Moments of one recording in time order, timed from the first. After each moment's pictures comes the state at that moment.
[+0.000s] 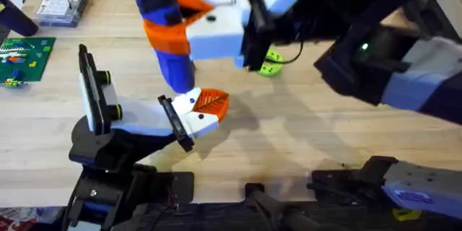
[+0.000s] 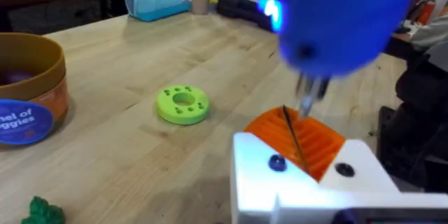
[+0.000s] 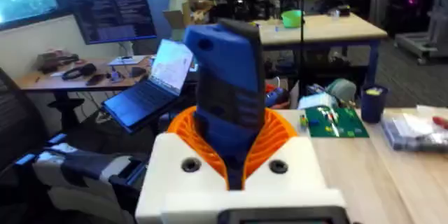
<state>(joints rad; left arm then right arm) -0.16 0.03 0.00 -0.06 0.89 -0.11 0.74 1.34 0.90 0.69 -0.93 0.29</state>
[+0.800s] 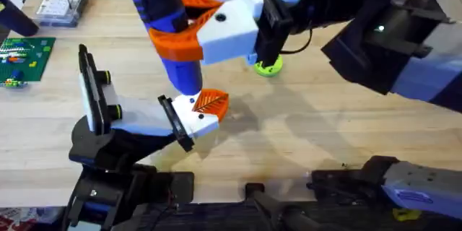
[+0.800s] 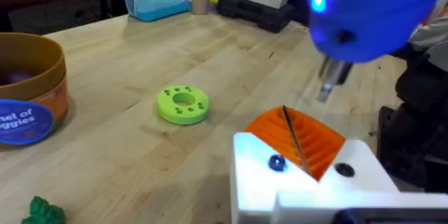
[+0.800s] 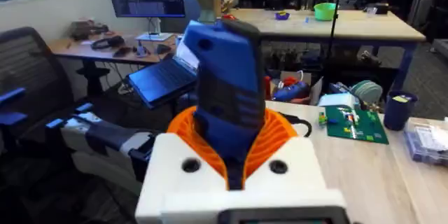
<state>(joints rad) -0.16 0.03 0.00 -0.06 0.89 -0.11 0.71 1.34 0.97 0.59 -1.11 0.21</state>
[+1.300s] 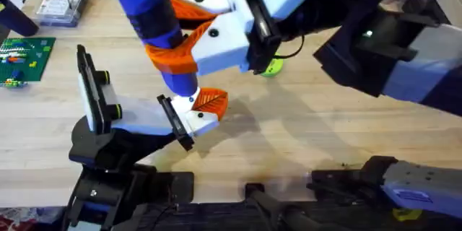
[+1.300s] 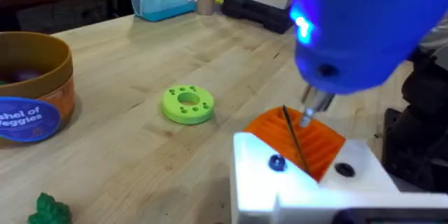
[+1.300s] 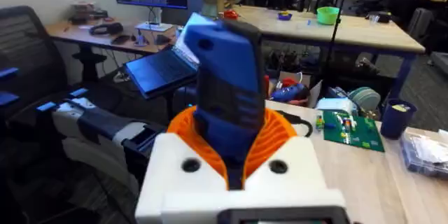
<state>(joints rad) -0.16 0.03 0.00 -0.06 0.87 -0.11 0.73 1.36 0.96 0.59 -1.11 0.10</state>
